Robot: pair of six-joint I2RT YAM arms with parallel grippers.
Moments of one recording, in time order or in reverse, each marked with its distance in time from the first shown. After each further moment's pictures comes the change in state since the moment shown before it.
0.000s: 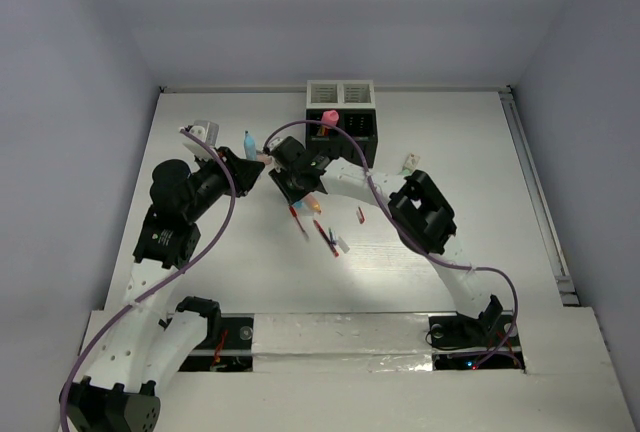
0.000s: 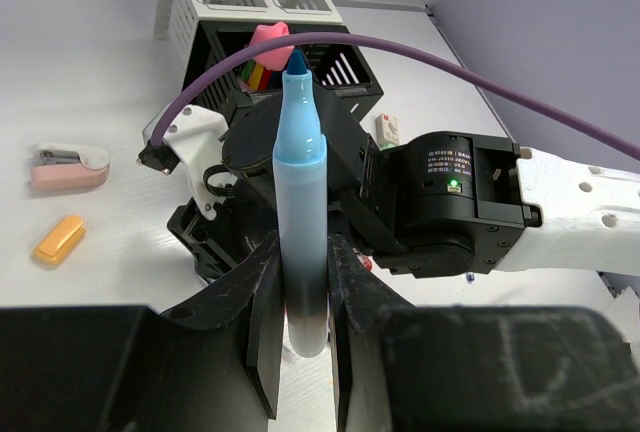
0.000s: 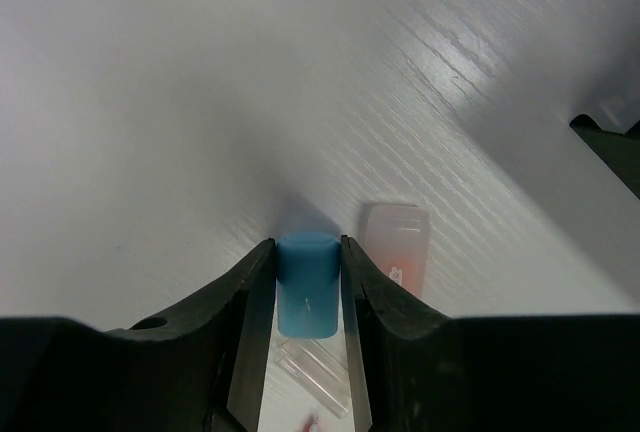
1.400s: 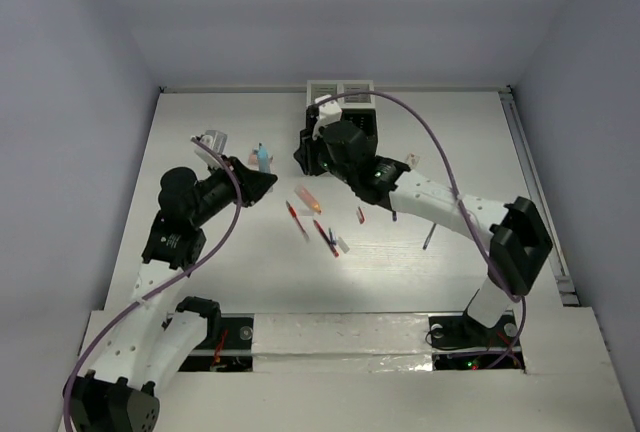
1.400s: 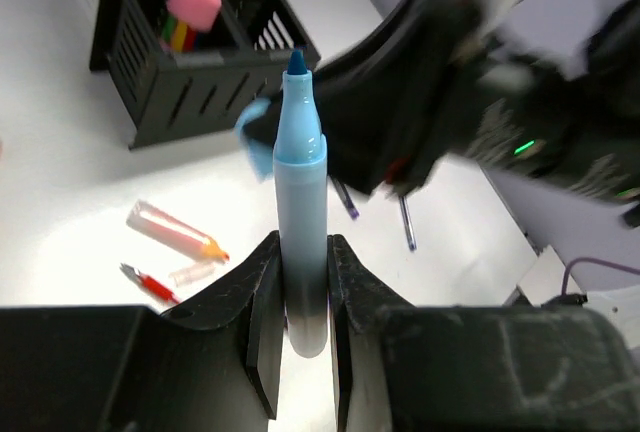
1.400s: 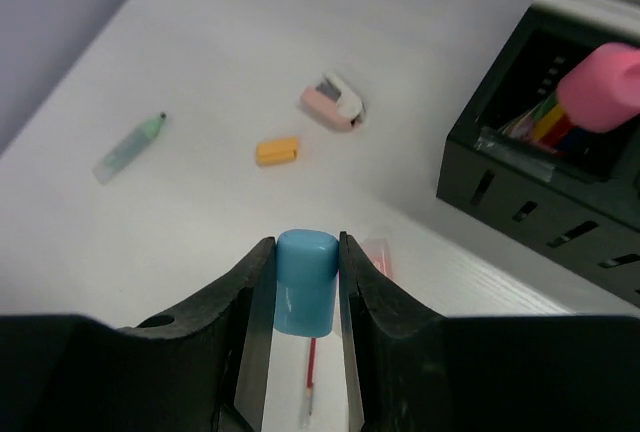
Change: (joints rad) left arm -0.005 -0.005 -0.093 0.110 0.141 -0.102; right arm 0.000 -0.607 -0.505 0.480 0.114 0.150
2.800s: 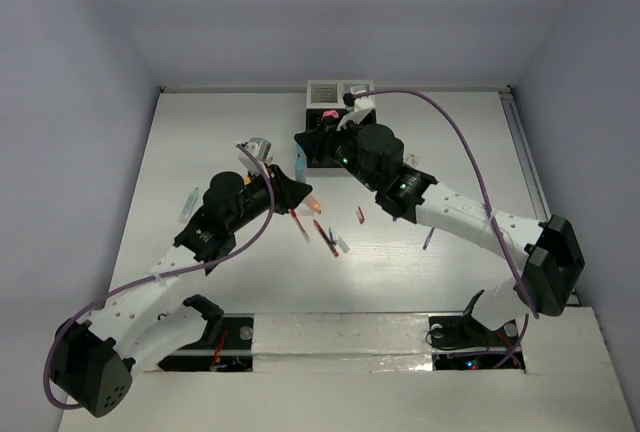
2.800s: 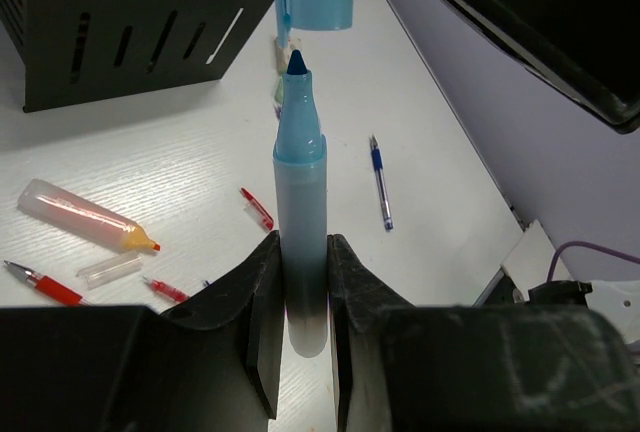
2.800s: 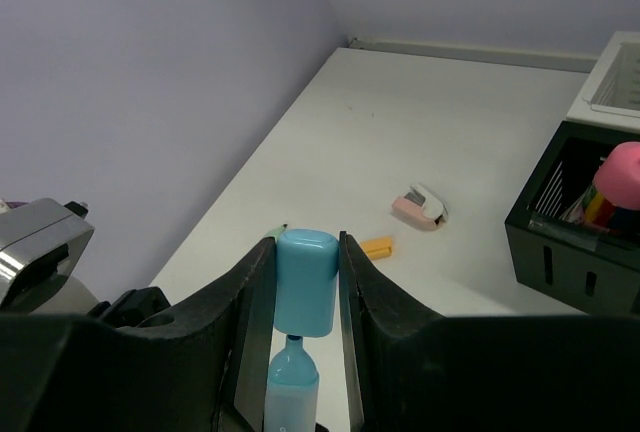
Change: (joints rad) left arm -0.348 0.145 -0.072 0.160 -0.273 -0.075; right arm 0.000 -0.212 -0.159 0.301 -0.013 0.161
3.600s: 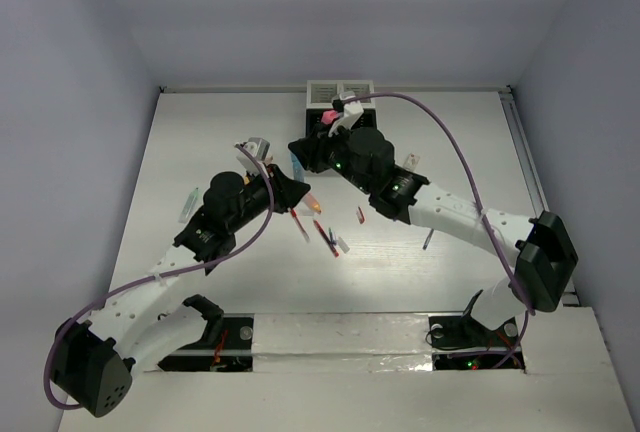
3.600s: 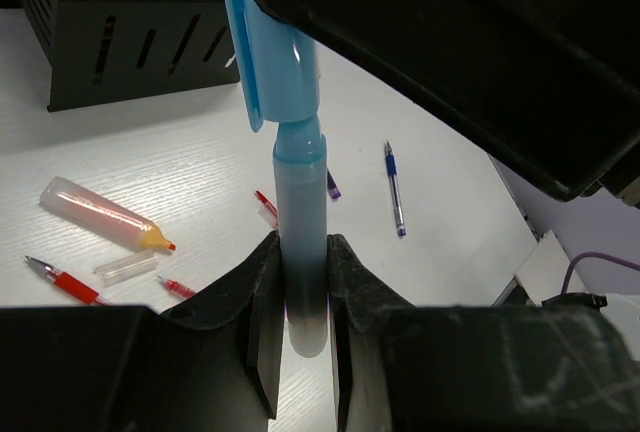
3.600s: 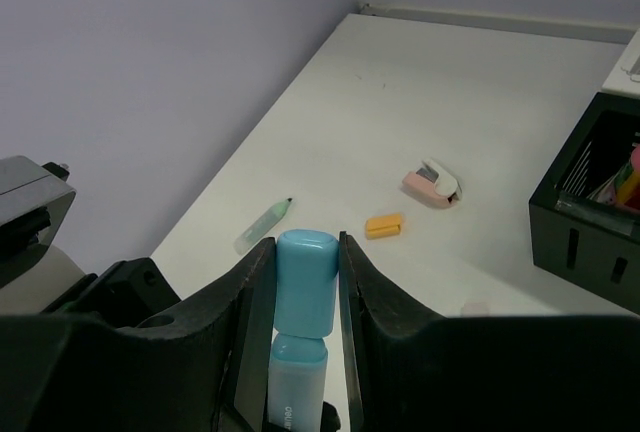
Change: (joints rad) left arm -0.001 0.000 0.000 -0.008 -0.037 0.008; right arm 0.014 0.037 0.000 -0.010 -0.048 0.001
